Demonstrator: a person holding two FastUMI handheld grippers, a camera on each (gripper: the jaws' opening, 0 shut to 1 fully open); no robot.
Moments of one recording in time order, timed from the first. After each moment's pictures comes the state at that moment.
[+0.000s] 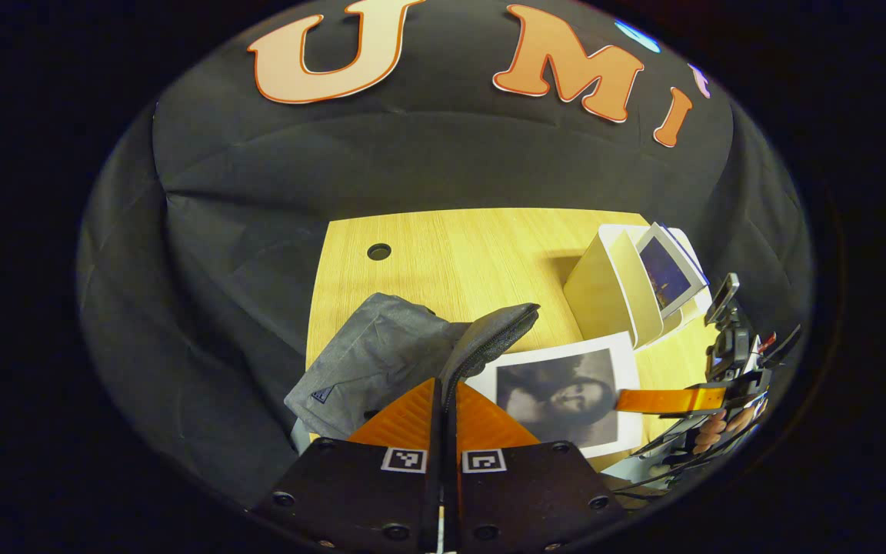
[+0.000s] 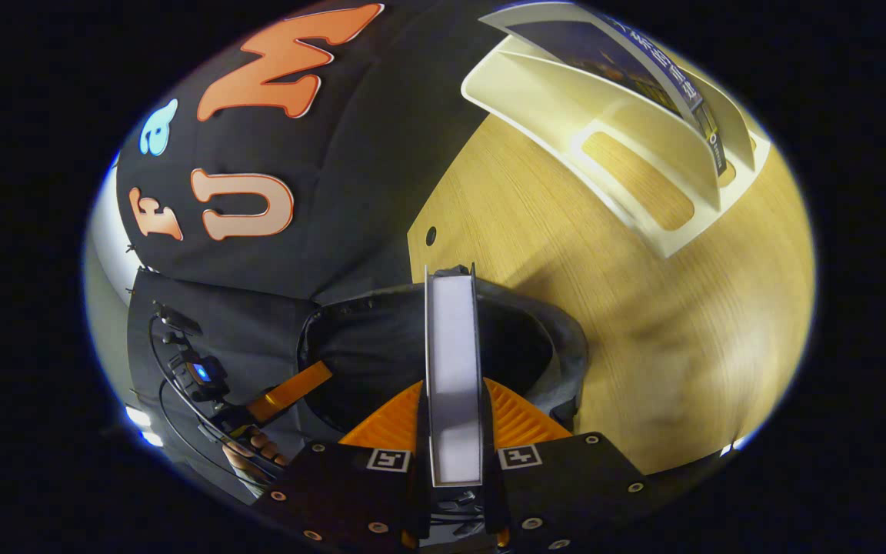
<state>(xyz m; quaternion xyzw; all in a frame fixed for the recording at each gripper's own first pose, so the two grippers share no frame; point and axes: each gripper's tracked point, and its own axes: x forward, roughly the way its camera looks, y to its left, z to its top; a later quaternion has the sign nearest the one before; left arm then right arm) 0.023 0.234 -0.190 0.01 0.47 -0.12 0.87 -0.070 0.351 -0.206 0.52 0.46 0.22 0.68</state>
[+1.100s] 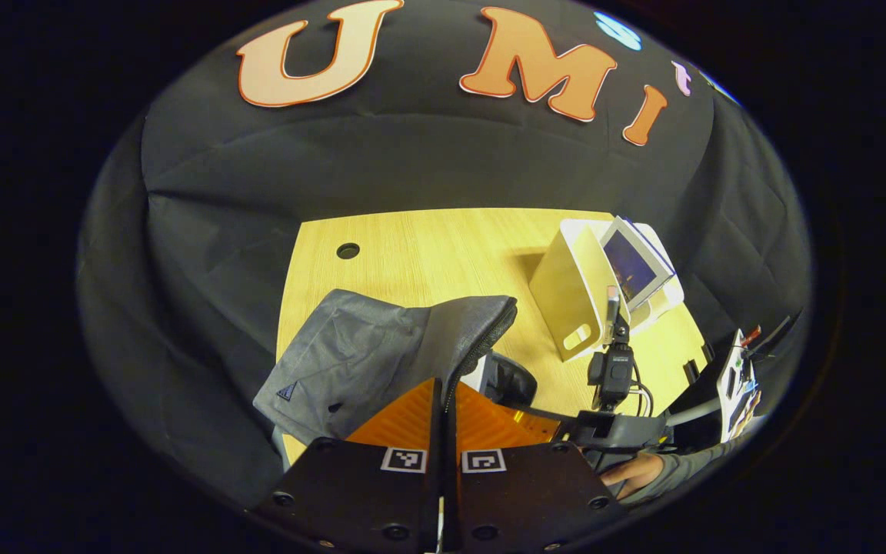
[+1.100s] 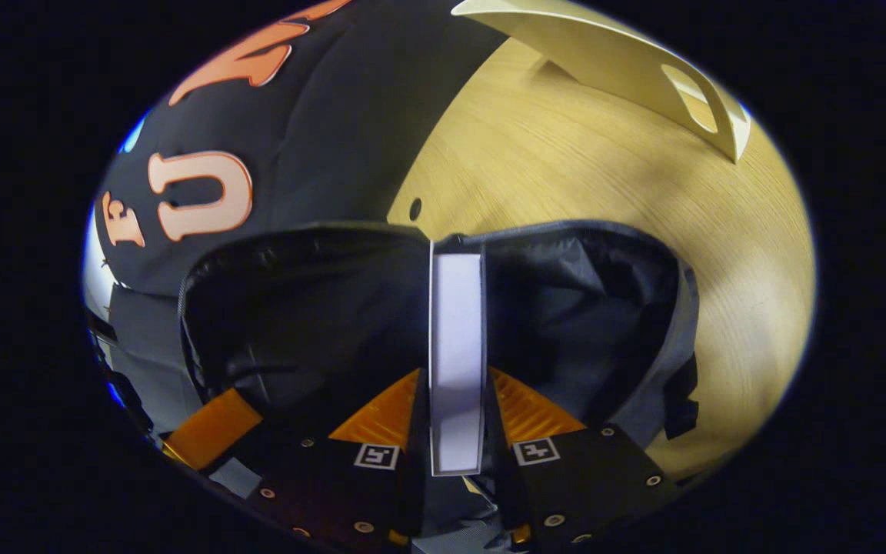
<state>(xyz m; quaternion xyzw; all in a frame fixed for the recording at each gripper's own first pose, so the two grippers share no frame) -0.002 0.209 -0.189 -0.01 0.46 -0.16 0.87 -0.060 0.482 -0.245 0.49 0.51 0.18 0.68</state>
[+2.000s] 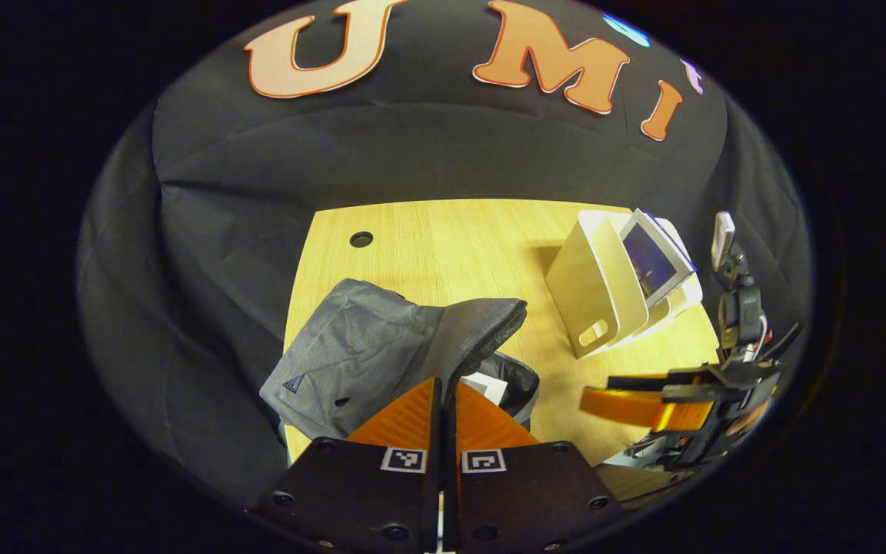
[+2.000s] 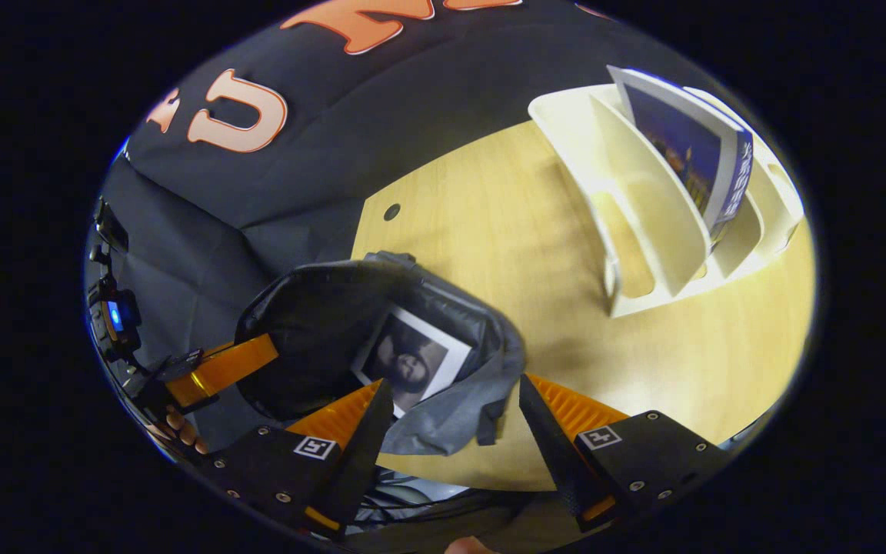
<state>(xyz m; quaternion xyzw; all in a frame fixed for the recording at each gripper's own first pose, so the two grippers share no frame) -0.003 0.204 -0.212 0.00 0.47 -0.13 0.87 -0.045 0.327 -0.223 0.26 0.49 0.18 0.81</state>
